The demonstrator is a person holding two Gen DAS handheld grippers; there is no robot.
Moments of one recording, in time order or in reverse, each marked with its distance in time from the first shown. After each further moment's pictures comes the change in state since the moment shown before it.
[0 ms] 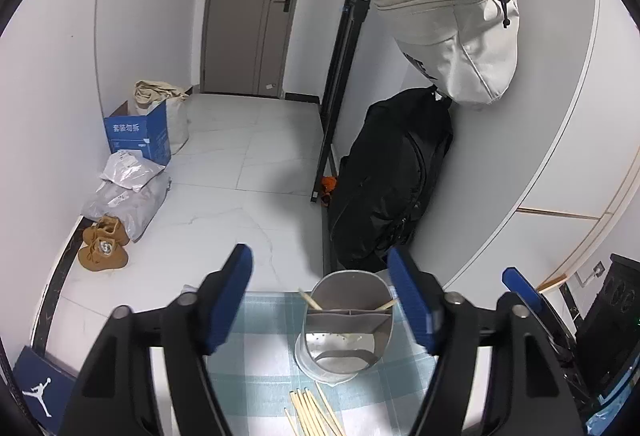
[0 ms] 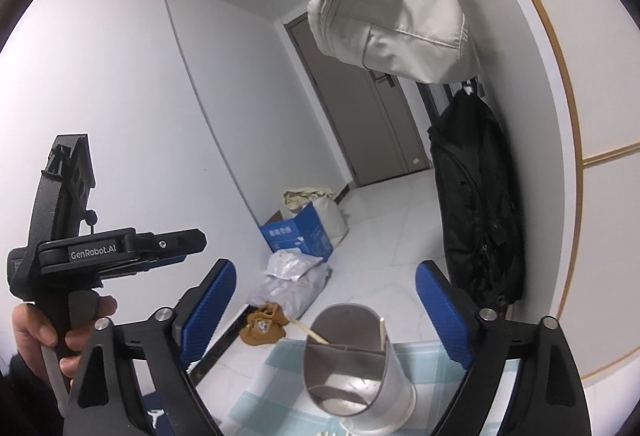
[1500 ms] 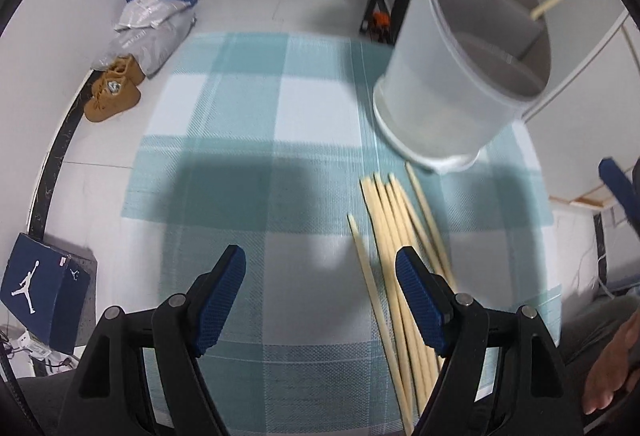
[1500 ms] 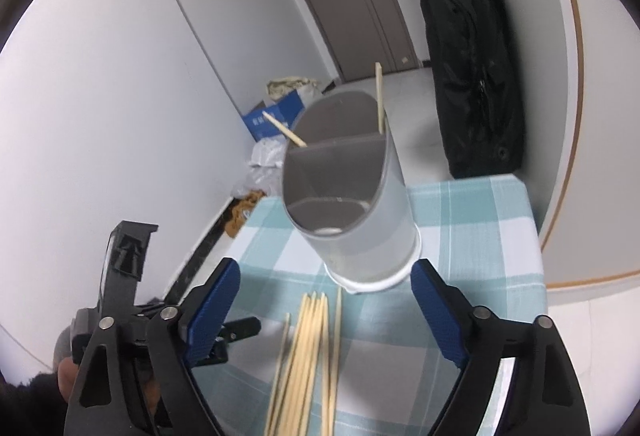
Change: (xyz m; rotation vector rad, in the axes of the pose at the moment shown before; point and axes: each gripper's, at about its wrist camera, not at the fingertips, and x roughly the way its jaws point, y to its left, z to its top) left arm 0.107 0.056 -0.196 -0.057 0.509 0.127; right arm 0.022 -0.006 -0.129 0.007 0.382 -0.065
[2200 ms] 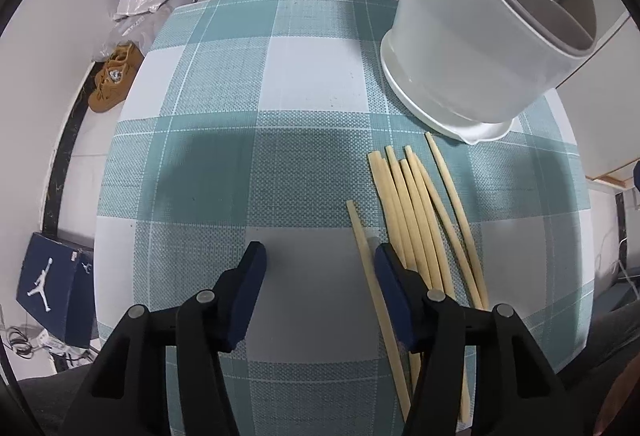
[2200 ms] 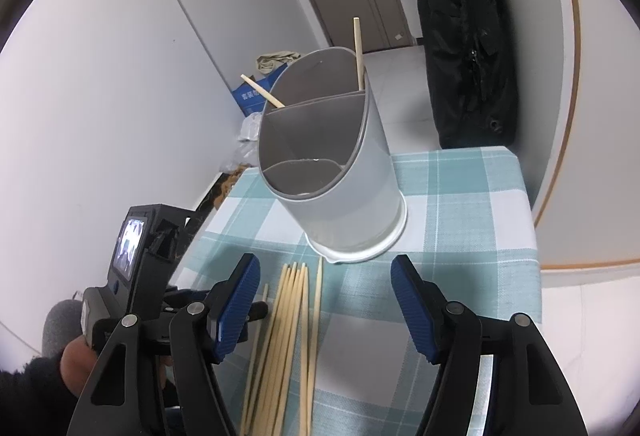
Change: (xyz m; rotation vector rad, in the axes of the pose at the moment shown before) left arm 0.022 -0.019 -0.003 0.035 0.093 0.098; right arm 0.010 -0.010 -0.010 -0.002 0.087 -0.028
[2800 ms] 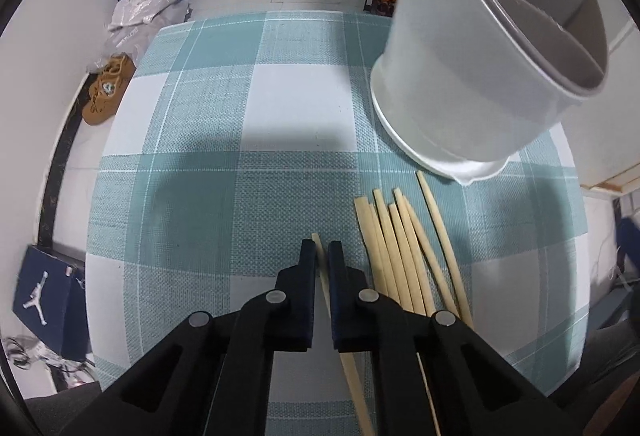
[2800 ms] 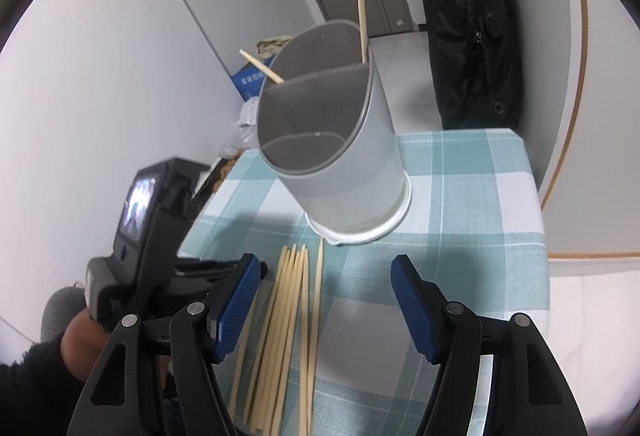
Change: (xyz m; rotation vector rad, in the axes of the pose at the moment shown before) left arm 0.007 0.005 0.019 -0.016 -0.033 -0.042; right arm 0.016 0.004 -0.009 -0.007 0.063 -0.004
